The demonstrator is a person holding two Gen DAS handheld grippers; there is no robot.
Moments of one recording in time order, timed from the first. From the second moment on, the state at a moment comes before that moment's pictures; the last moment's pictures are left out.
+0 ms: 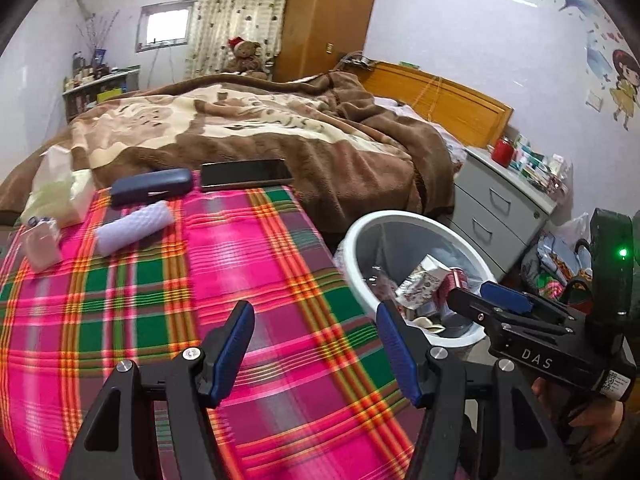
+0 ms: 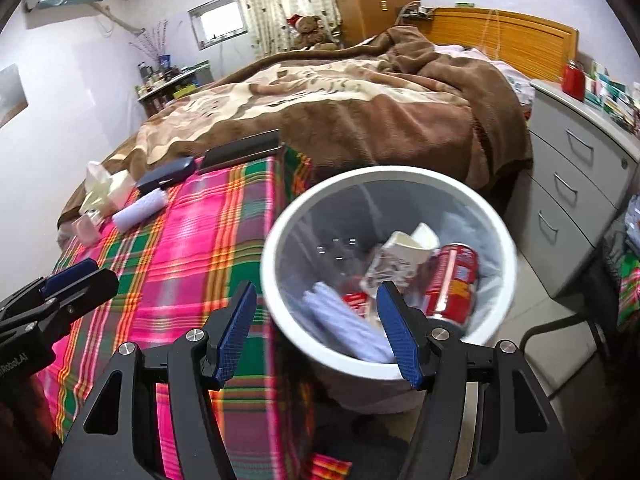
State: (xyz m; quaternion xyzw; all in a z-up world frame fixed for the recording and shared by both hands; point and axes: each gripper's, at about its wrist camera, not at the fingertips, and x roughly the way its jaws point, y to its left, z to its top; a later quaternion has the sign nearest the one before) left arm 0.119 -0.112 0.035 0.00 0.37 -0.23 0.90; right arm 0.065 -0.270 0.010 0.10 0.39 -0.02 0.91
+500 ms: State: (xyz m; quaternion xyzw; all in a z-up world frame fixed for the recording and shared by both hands) left arm 0.123 -0.042 0.037 -0.01 0.36 -0.17 0.92; right arm 0.086 -0.213 0.008 0.08 0.40 0.03 0.91
